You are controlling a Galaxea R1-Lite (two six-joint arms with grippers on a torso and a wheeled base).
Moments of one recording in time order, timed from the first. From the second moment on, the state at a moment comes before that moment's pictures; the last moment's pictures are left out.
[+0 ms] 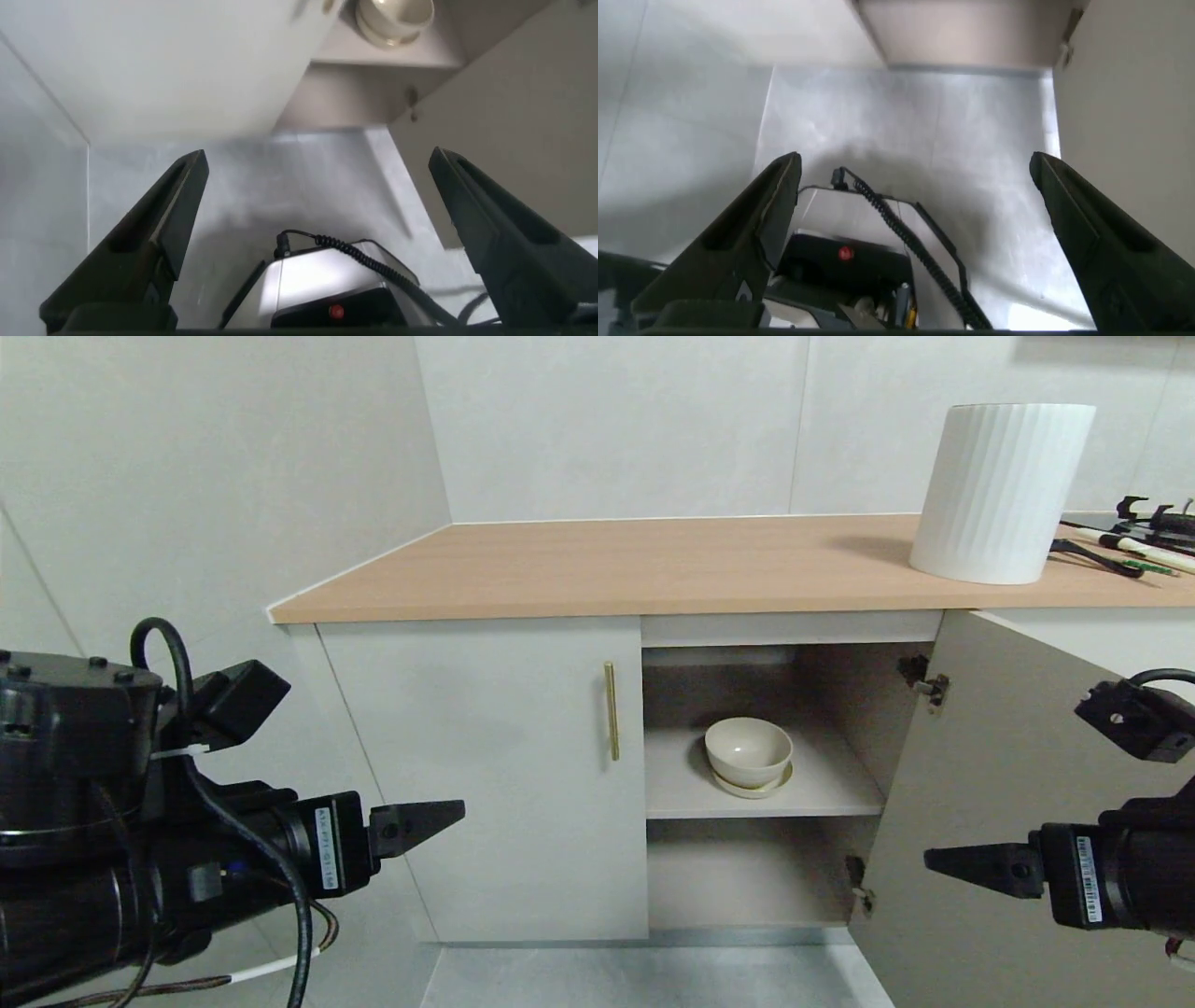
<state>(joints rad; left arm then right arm) -0.48 1.28 -0.71 -0.04 0.07 -0.46 0.54 1.24 -0.79 0.25 -0.12 0.43</state>
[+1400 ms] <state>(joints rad) -0.48 1.29 -0.70 -0.03 0.07 -0.46 0.54 1.20 -0.80 0.39 -0.17 0.35</state>
